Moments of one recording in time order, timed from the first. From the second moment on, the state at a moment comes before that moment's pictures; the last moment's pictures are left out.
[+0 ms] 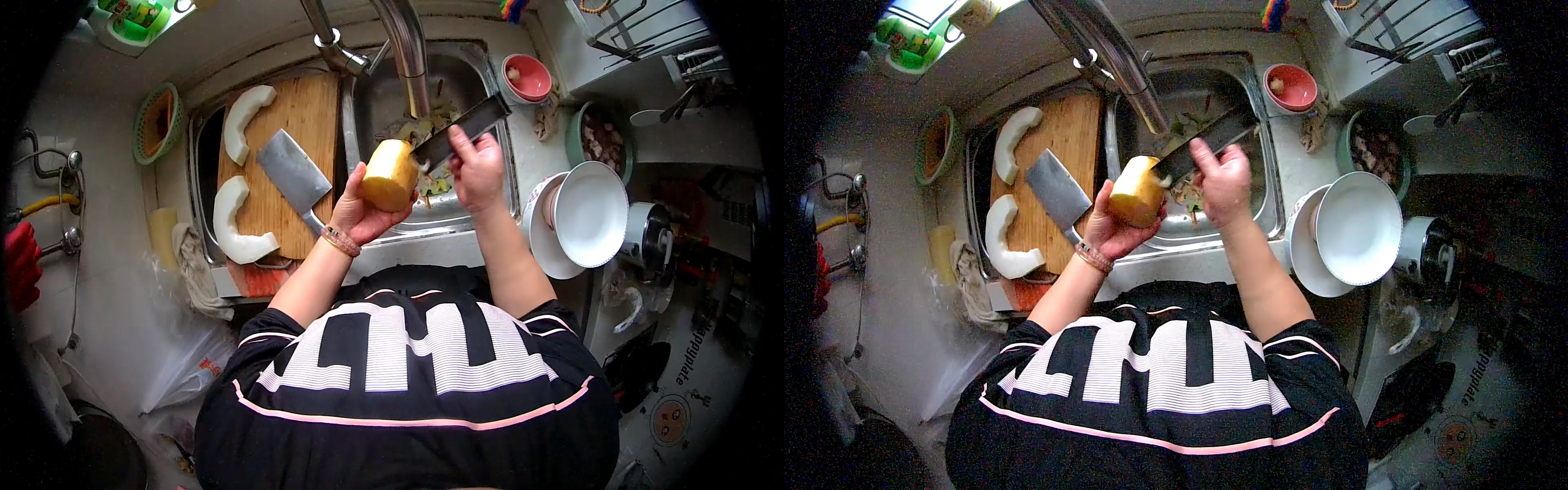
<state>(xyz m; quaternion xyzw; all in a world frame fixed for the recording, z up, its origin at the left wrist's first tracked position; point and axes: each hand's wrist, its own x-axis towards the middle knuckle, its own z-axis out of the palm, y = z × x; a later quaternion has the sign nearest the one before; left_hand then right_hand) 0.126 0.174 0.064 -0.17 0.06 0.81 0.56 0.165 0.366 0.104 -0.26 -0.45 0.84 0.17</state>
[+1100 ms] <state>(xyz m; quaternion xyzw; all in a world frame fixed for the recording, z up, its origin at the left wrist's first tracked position) 0.135 0.161 0.054 -0.06 0.08 0.81 0.58 0.162 0.379 0.063 -0.30 -0.23 0.92 0.09</state>
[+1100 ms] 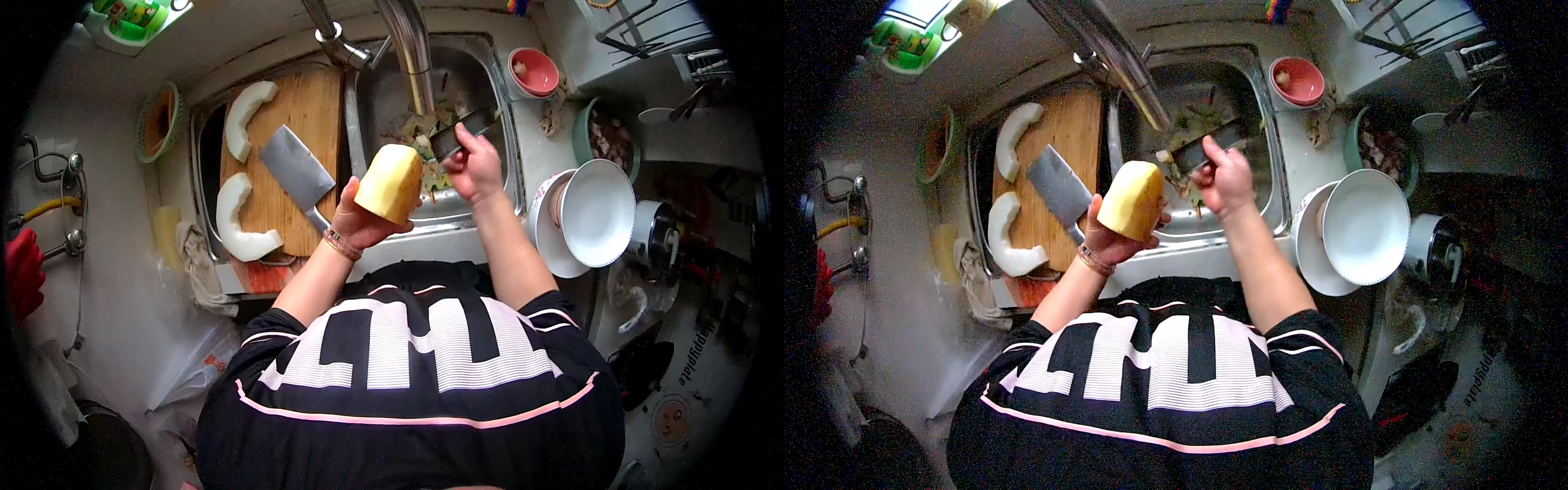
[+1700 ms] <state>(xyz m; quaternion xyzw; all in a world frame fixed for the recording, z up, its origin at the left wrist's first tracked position) 0.129 0.174 0.062 -0.12 0.22 0.75 0.62 0.185 0.341 0.117 -0.15 -0.57 0.80 0.08</state>
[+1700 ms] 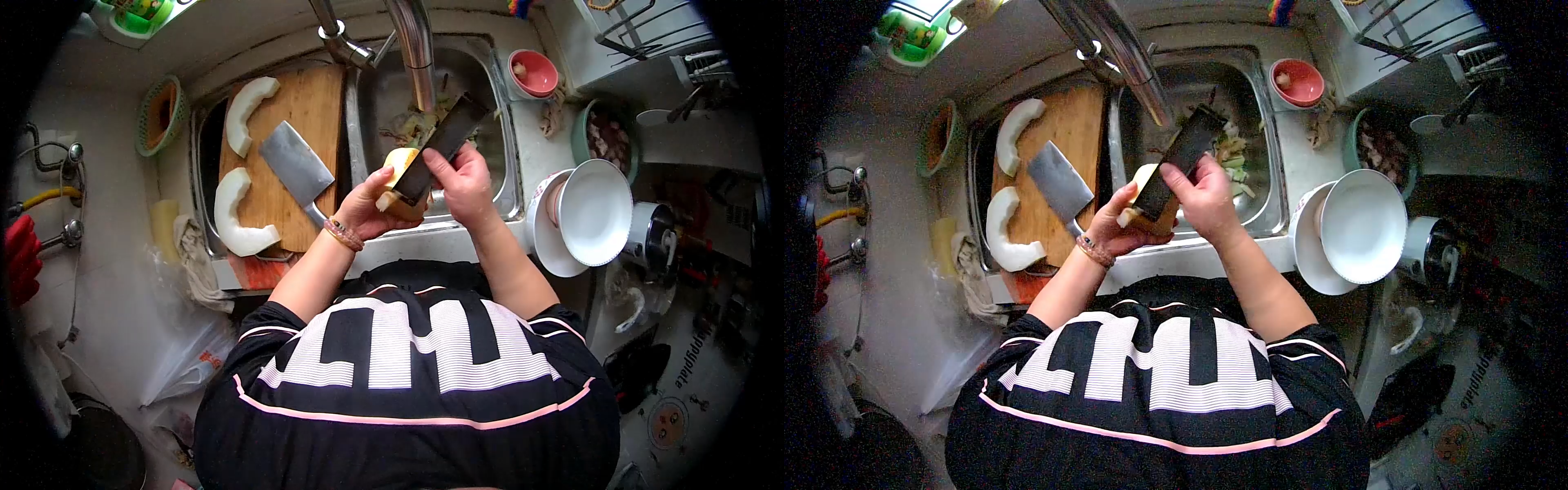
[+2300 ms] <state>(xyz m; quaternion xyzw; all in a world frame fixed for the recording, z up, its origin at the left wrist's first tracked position) 0.134 0.176 0.078 -0.03 0.18 0.75 0.64 0.176 0.411 0.040 -0.35 -0.57 0.71 0.21</state>
